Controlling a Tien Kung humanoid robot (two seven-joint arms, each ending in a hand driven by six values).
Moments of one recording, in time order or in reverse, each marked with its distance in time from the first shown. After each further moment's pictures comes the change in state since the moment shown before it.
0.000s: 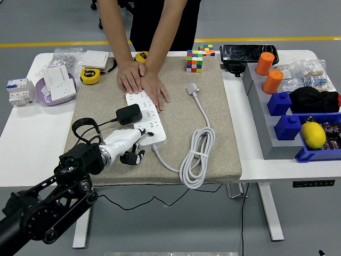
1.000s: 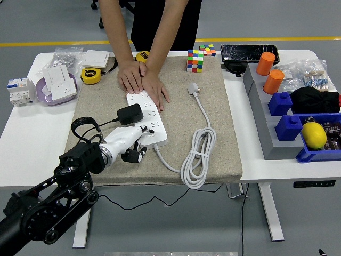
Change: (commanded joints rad) left arm -0.006 -0.003 0.022 0.006 -0.019 0.029 -0.003; right arm 0.003 0.000 0.003 0.000 0.001 0.000 0.001
